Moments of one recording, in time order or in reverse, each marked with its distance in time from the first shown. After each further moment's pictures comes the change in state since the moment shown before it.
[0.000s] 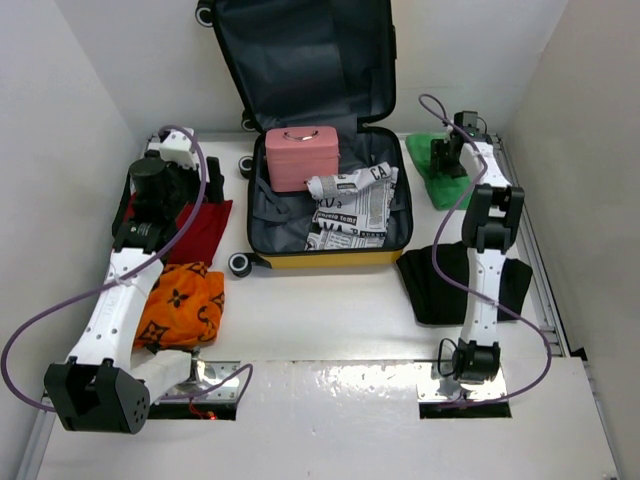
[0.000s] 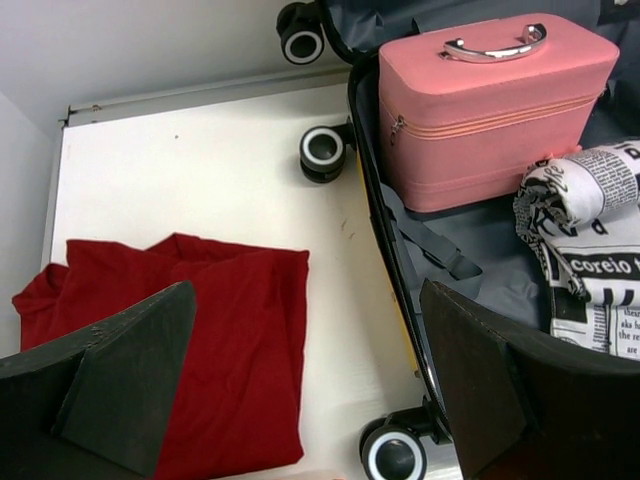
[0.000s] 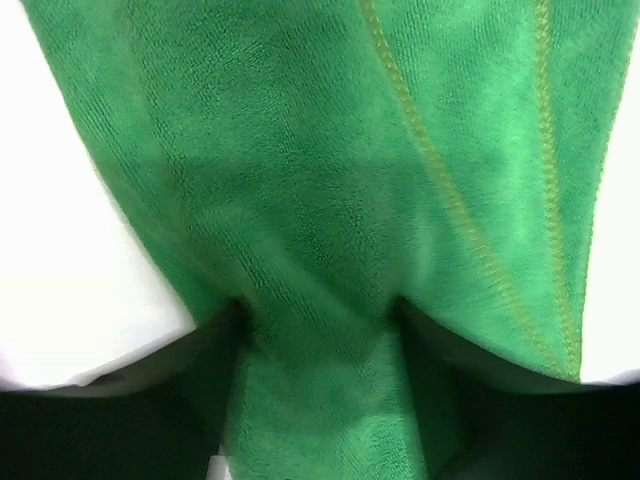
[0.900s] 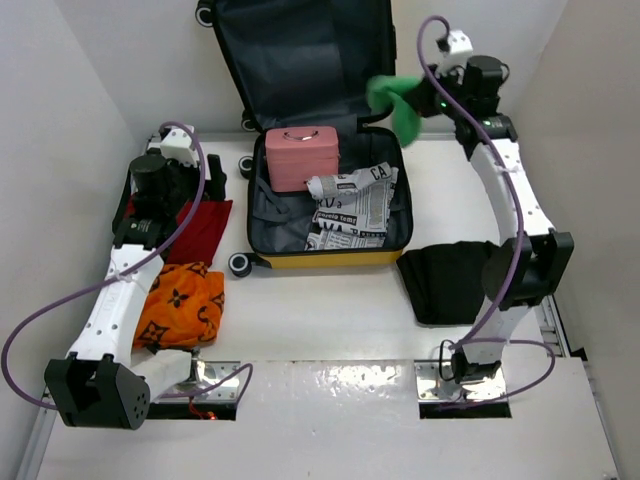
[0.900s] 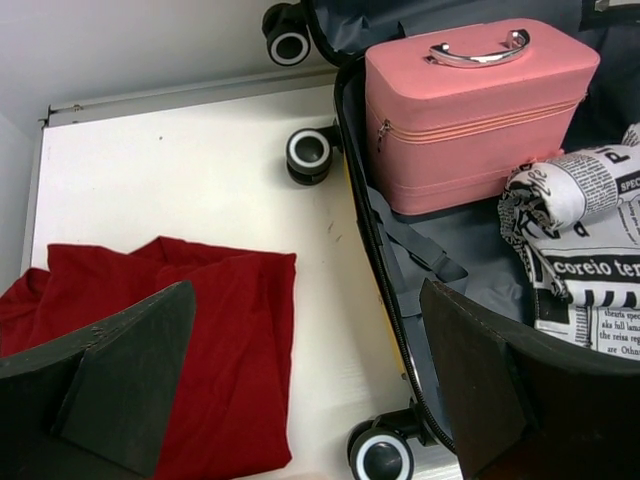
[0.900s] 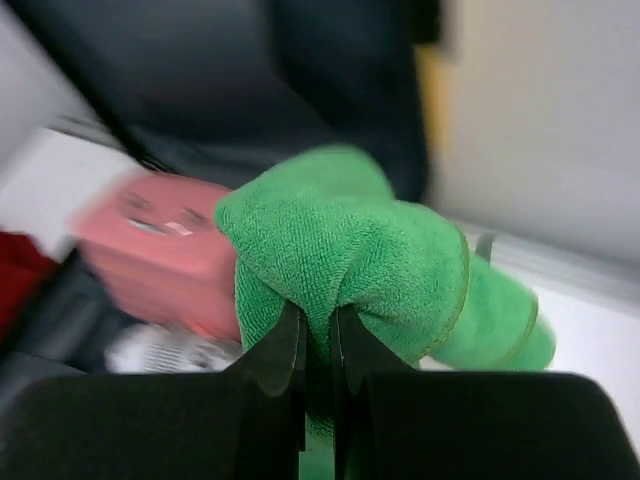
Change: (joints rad) left arm 0.000 0.024 0.024 -0.007 0.024 -0.022; right arm 0.153 -0.735 -0.392 0.356 -0.350 0.104
